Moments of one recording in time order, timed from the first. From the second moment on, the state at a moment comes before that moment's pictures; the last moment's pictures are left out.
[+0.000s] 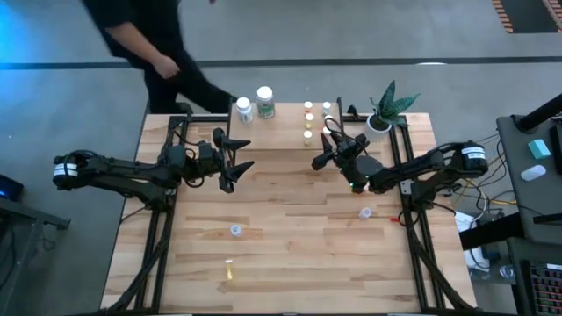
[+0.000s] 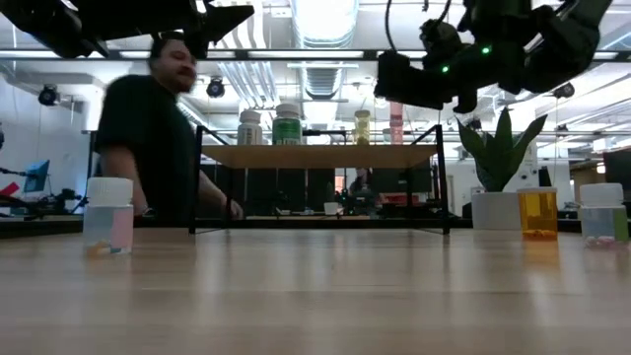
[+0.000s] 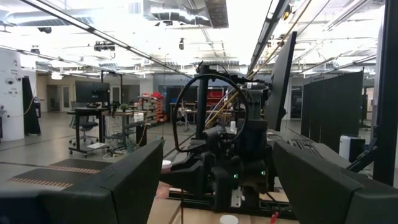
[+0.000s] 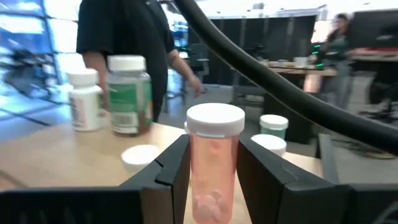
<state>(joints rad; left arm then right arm) 0.11 0.98 0.45 0.88 -0.09 0.01 -0.07 1.51 0.53 1.12 0.96 -0.11</state>
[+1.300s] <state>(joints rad) 0.11 0.98 0.45 0.88 -0.09 0.01 -0.12 1.60 0.55 0.97 1.03 0.00</state>
